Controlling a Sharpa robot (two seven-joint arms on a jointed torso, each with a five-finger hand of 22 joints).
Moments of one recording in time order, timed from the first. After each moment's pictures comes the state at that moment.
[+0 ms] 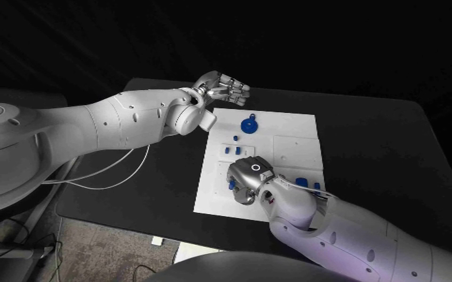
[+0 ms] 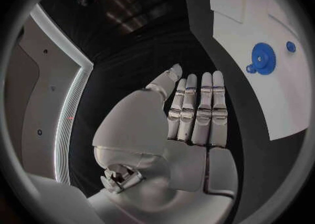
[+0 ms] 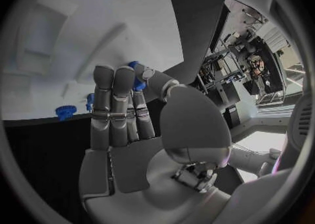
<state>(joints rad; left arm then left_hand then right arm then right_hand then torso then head) 1.24 -0.72 -0.13 1.18 -0.23 -0.22 0.32 1.34 -0.01 0.24 -0.20 0.17 1.10 0.13 0.07 0.06 1.20 0.11 0.06 0.06 1.14 0.12 0.07 0.06 0.09 1.03 0.10 0.11 0.35 0.86 -0.37 -0.03 1.45 -2.04 -0.21 -0.34 1.24 -0.18 0.63 -0.26 0.15 1.17 0.11 0.07 0.07 1.18 0.08 0.06 0.06 1.44 -0.04 0.79 0.63 0.14 1.46 -0.06 0.36 1.31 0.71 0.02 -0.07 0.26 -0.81</state>
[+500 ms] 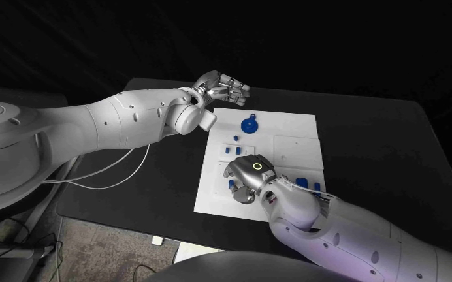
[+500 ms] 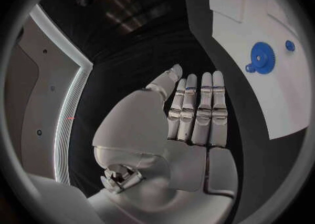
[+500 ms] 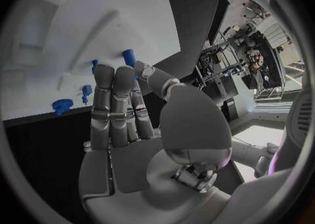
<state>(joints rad) 1.24 -0.72 -0.13 1.18 -0.23 -0.22 0.32 1.34 -0.01 0.24 -0.19 0.17 1.10 0.13 0.07 0.06 1.20 0.11 0.06 0.06 1.14 0.12 0.07 0.06 0.09 1.03 0.10 0.11 0.35 0.86 -0.38 -0.02 1.47 -2.02 -0.28 -0.33 1.25 -0.20 0.62 -0.27 0.14 1.11 0.11 0.07 0.06 1.14 0.09 0.06 0.06 1.44 -0.04 0.78 0.61 0.15 1.47 -0.05 0.33 1.29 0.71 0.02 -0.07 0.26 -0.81</state>
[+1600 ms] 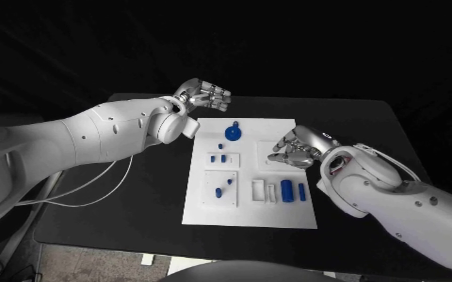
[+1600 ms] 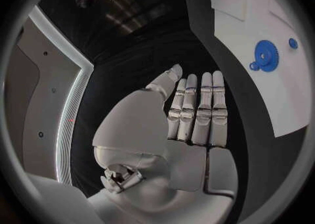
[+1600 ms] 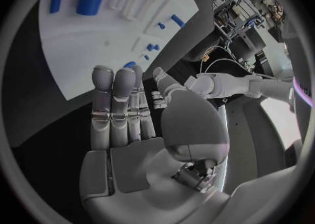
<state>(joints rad) 1.23 -0.73 -0.13 1.16 -0.23 -0.22 0.32 1.34 -0.01 0.23 -0.18 0.17 1.10 0.13 0.07 0.06 1.20 0.11 0.06 0.06 1.14 0.12 0.07 0.06 0.09 1.03 0.10 0.11 0.36 0.89 -0.74 0.22 1.64 -1.57 -0.24 -0.38 1.15 -0.11 0.26 -0.03 0.08 1.19 0.06 0.07 0.08 1.37 -0.03 0.43 0.54 1.46 -0.09 0.82 0.65 0.08 1.46 -0.12 0.47 1.28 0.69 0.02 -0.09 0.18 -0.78</state>
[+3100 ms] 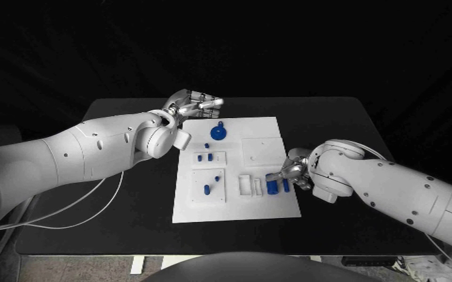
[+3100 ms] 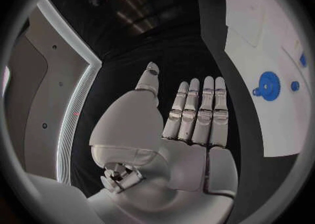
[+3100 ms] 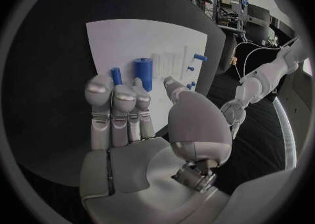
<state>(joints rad) 1.15 -0.73 -0.13 1.22 -0.19 -0.22 0.37 1.26 -0.06 -0.09 0.03 0.14 1.01 0.13 0.07 0.06 1.08 0.13 0.06 0.06 1.05 0.16 0.07 0.06 0.08 0.97 0.15 0.07 0.08 0.95 -0.66 0.10 1.42 -1.16 0.11 -0.69 1.05 -0.17 0.25 0.17 0.05 1.12 0.07 0.07 0.15 1.37 -0.03 0.93 1.26 1.44 -0.09 1.02 0.99 0.06 1.46 -0.12 0.76 1.31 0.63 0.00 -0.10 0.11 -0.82</state>
